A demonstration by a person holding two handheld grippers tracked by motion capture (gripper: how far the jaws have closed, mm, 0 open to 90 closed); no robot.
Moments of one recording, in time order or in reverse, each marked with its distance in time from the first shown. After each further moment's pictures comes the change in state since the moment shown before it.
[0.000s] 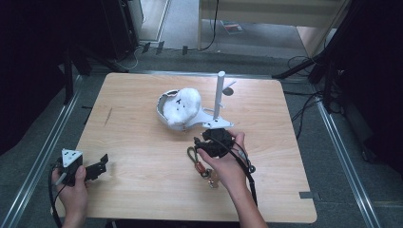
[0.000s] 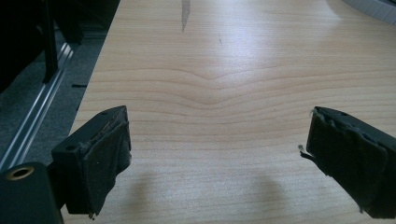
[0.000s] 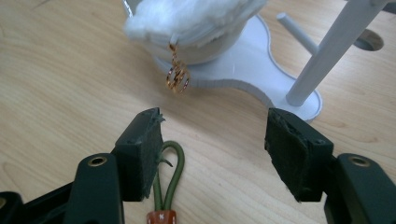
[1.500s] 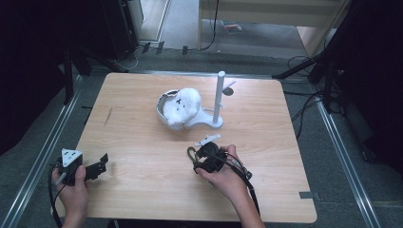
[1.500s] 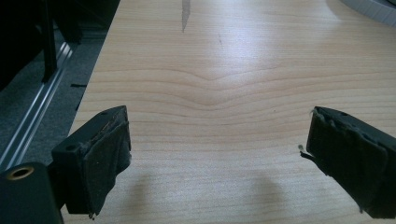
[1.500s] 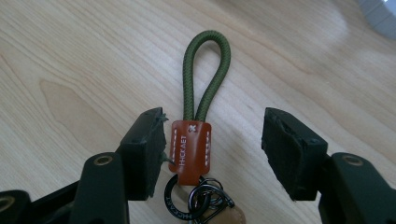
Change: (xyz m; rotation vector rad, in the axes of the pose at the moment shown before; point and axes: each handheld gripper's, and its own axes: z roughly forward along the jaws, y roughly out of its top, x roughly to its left) left arm 0.000 0.000 0.001 -0.003 -0.003 -0.012; right arm 0.012 -0.044 0.031 0.290 0.103 -0.116
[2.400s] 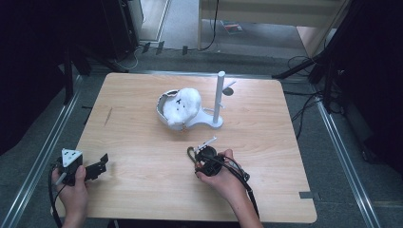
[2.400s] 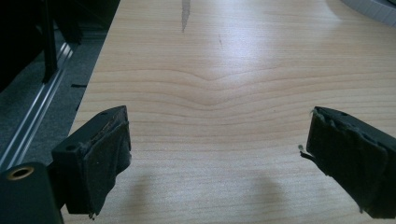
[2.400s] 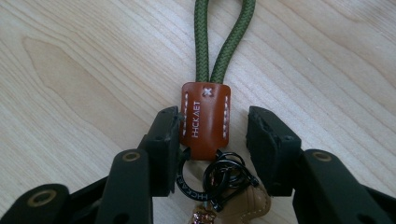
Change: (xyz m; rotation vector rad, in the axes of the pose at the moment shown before) left arm 0.000 0.000 0.000 0.002 0.002 0.005; right arm 0.003 -0.007 0.015 0.128 0.028 0.017
